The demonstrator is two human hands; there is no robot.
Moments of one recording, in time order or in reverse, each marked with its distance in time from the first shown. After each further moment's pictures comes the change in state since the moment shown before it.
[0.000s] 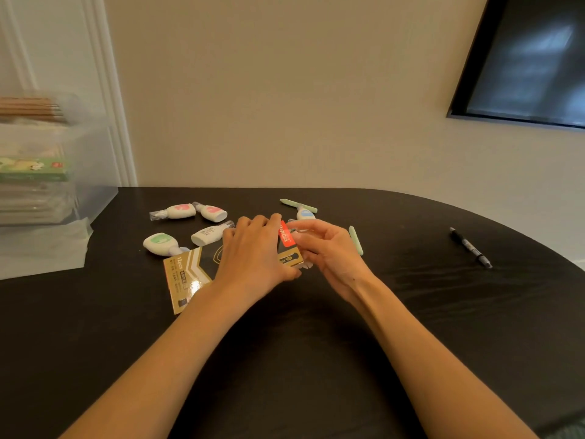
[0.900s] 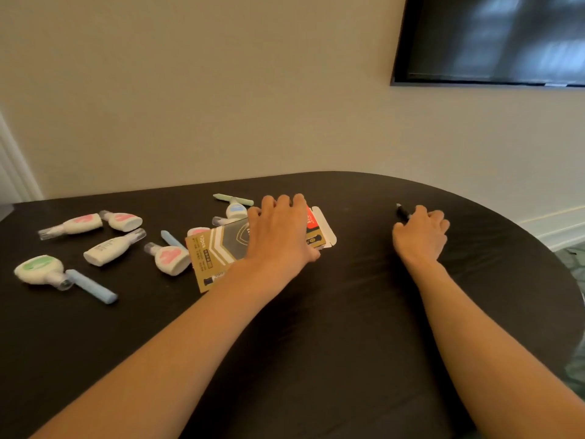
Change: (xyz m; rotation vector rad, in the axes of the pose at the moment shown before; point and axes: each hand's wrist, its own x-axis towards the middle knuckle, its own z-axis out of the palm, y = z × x) left_hand 0.060 0.137 0.046 0.091 -0.024 0.130; right_hand 0.009 0.025 -0.236 -1.123 0.968 0.306
